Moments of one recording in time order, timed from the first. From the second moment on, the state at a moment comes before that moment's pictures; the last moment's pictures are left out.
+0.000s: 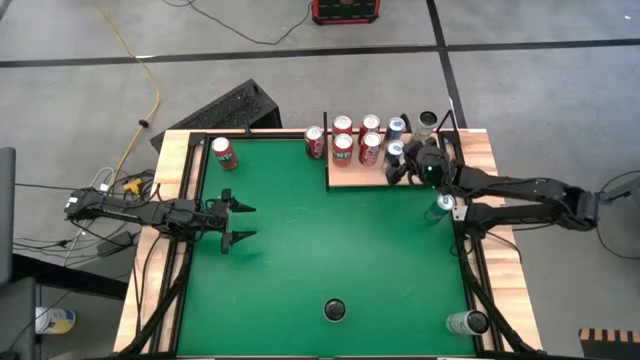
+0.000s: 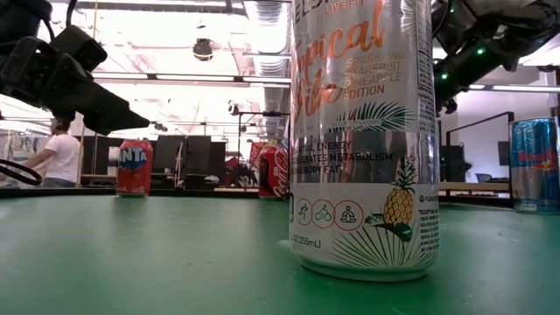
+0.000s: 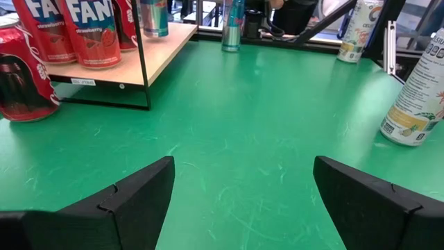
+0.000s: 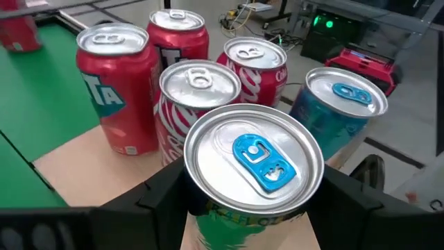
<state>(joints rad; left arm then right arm) -0.14 0.21 0.02 0.04 -0.24 -0.13 -0.44 0.95 0.48 0.06 0.47 0.10</state>
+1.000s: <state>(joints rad) -0.14 0.21 0.02 0.04 -0.24 -0.13 -0.59 0.97 0.48 0.05 0.23 -0.04</state>
